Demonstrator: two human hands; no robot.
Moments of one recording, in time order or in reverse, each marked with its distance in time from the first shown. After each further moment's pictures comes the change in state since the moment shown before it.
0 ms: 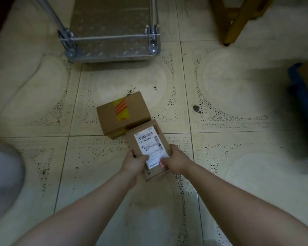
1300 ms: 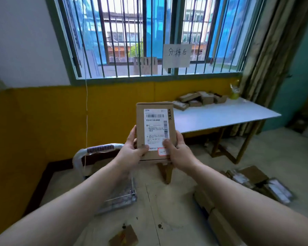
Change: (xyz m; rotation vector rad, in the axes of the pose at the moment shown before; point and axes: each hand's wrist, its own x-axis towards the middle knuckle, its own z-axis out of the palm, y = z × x) left_hand -0.727 0.511 -0.152 0.014 -0.576 1.029; right_hand -0.704 -0.426 -0.340 0.391 0.616 -0.708
